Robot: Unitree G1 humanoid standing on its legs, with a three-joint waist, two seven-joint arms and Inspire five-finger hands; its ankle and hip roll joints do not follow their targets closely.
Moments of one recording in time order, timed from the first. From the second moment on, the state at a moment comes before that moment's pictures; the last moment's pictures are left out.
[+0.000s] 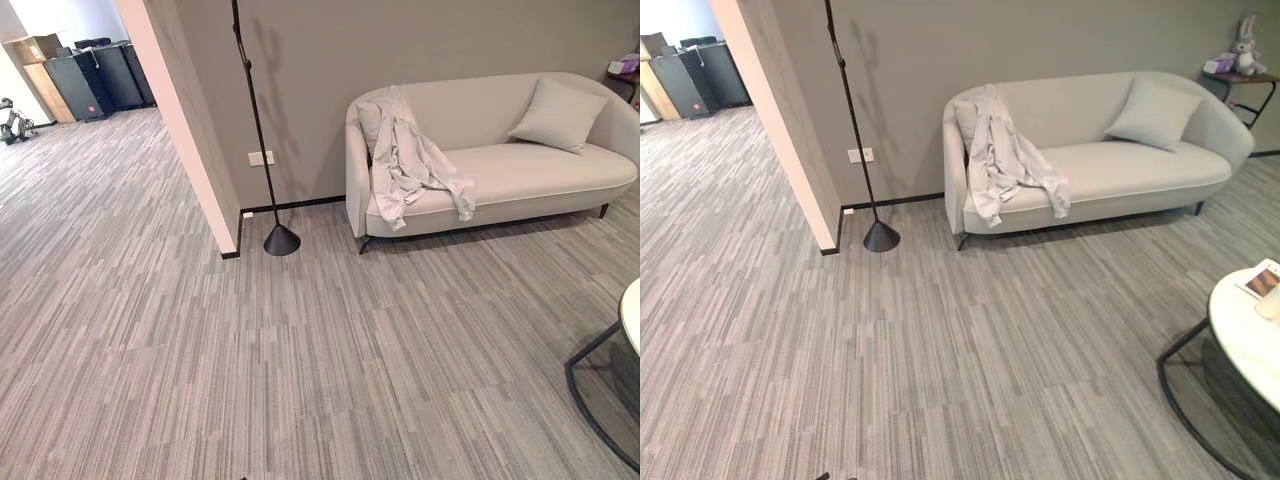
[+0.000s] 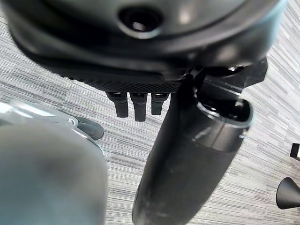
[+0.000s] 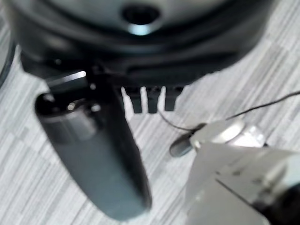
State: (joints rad) left arm 0.05 0.13 -0.04 1.39 -0.62 -0.15 -0.12; right arm 0.04 -0.25 -0.16 1.53 0.69 -0.04 0.04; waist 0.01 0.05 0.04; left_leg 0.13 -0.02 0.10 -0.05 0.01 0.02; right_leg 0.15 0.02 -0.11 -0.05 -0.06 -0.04
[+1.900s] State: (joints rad) left arm -0.01 0.15 0.16 1.40 -0.67 -0.22 -0.03; right arm -0.08 -0.23 0.30 0.92 0.27 -0.09 0.01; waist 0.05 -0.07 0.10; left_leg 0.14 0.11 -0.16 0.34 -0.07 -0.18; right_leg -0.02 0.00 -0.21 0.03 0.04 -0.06
